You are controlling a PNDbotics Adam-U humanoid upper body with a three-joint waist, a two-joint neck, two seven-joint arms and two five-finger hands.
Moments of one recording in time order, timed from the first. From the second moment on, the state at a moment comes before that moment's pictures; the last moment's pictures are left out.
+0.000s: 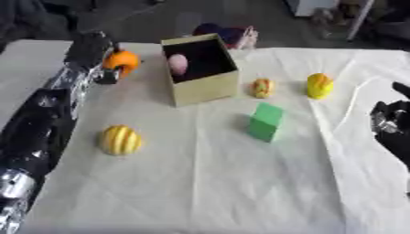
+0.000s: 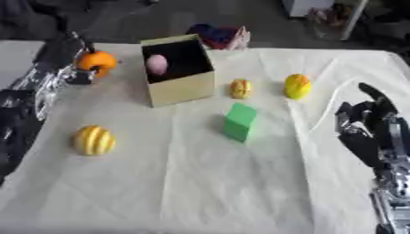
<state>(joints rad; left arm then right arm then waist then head) -0.97 0.37 -0.07 -0.81 -1.25 -0.11 0.12 -0.13 -0.23 -0.07 -1.69 0.09 -0.08 -0.09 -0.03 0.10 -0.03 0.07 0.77</state>
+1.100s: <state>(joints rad) -0.99 0.30 -0.25 -0.91 -1.23 -0.32 -0.15 -0.13 -0.23 -0.07 -1.69 0.09 -0.08 -0.08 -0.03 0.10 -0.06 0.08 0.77</state>
